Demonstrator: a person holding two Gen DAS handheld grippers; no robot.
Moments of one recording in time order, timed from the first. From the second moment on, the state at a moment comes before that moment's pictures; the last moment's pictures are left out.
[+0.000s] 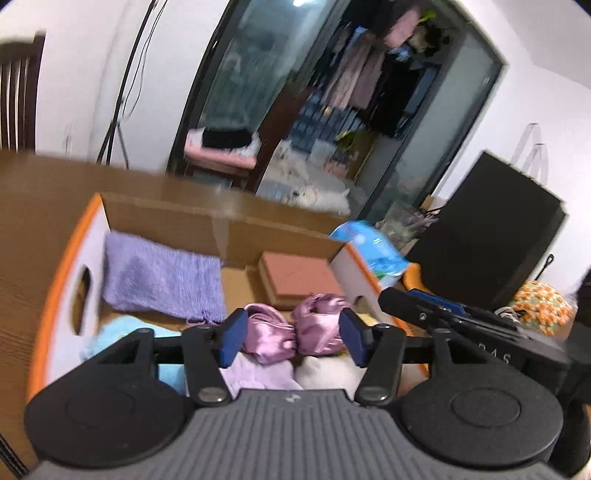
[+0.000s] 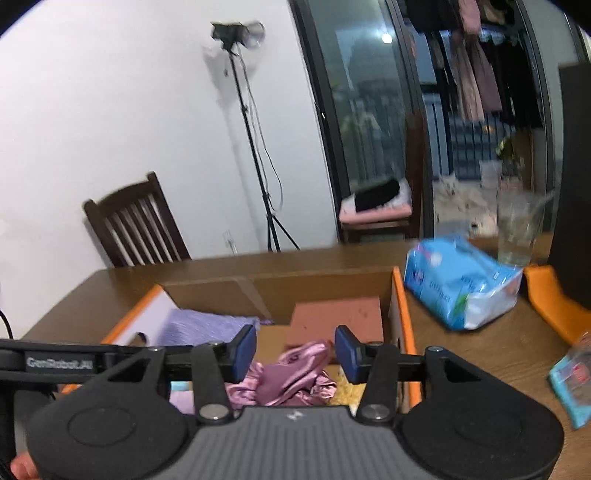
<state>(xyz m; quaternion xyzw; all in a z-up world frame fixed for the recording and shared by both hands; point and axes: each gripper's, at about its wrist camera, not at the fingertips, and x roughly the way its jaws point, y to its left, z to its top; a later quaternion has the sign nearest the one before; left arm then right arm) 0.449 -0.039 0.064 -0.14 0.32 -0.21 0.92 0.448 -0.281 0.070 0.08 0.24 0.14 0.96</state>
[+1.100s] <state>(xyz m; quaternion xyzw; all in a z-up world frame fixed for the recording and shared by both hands) 0.095 0.035 0.024 -0.02 0.17 -0.07 0.98 0.115 -0.281 0.044 0.05 0.19 0.18 0.96</state>
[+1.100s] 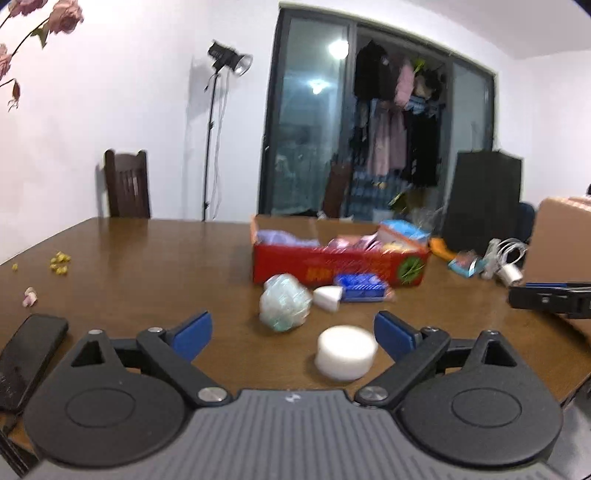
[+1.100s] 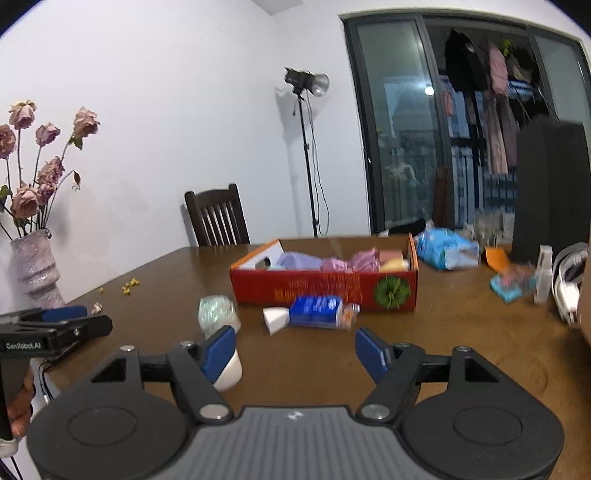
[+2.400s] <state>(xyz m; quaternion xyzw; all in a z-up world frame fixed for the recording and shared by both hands) 0.305 0.050 -0.035 -0.13 0.30 -0.12 0.94 0.374 -0.248 -0.031 0.05 0.30 0.14 0.94</state>
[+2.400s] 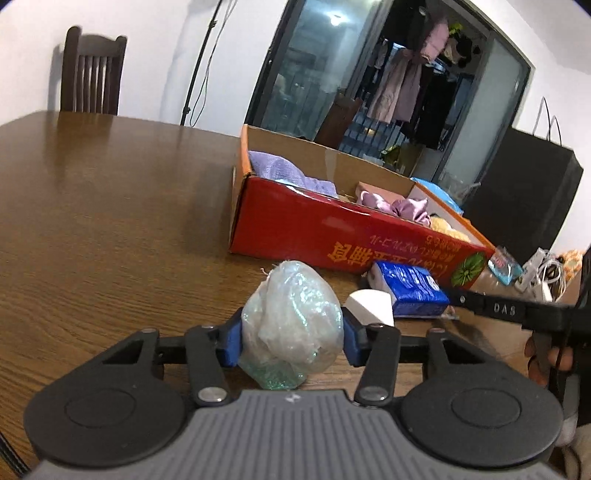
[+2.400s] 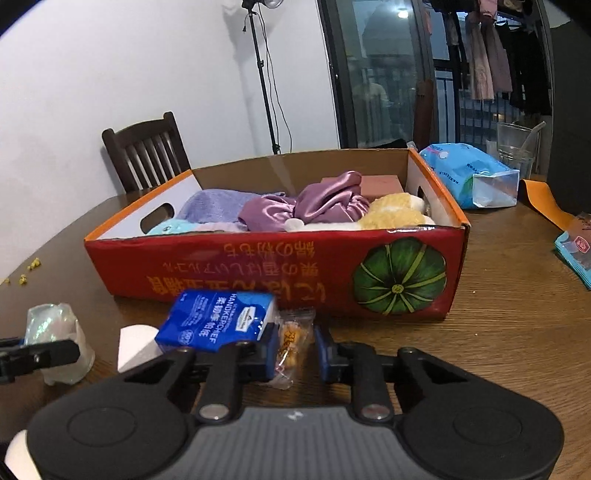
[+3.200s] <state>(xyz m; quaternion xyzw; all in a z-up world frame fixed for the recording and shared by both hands) 0.233 0.055 0.011 -0.12 0.25 -0.12 0.95 0.244 -0.289 0.013 0.11 0.23 0.16 0.95</state>
